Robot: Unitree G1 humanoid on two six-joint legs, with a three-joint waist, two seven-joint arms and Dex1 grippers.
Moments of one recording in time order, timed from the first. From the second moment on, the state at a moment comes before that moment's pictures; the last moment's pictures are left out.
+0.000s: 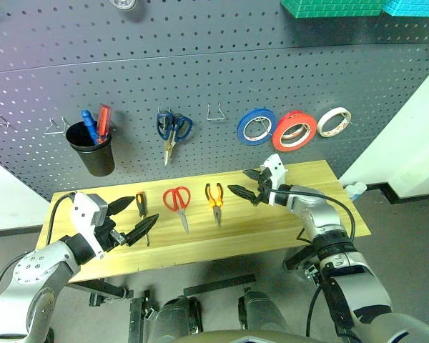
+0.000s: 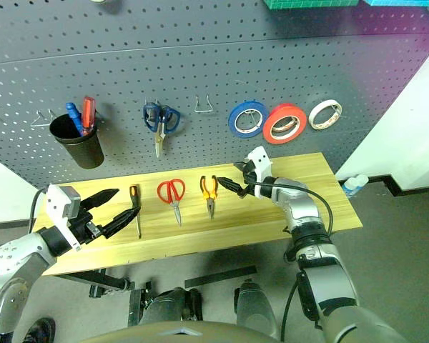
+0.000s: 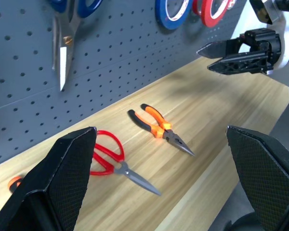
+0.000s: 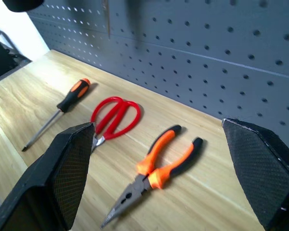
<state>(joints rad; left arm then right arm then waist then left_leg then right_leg) 0.24 0.59 0.30 -0.44 -0.58 0.42 -0.73 -0.58 -0.27 0.03 0.59 0.19 0.18 0.88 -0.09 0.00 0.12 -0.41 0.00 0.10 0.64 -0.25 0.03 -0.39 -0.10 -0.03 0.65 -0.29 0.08</state>
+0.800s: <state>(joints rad) 0.22 0.58 0.29 -0.44 -0.58 0.42 -0.72 -0.58 -0.27 0.02 0.59 0.20 0.16 0.87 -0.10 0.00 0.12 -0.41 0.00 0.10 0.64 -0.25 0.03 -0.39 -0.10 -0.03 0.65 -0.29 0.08</state>
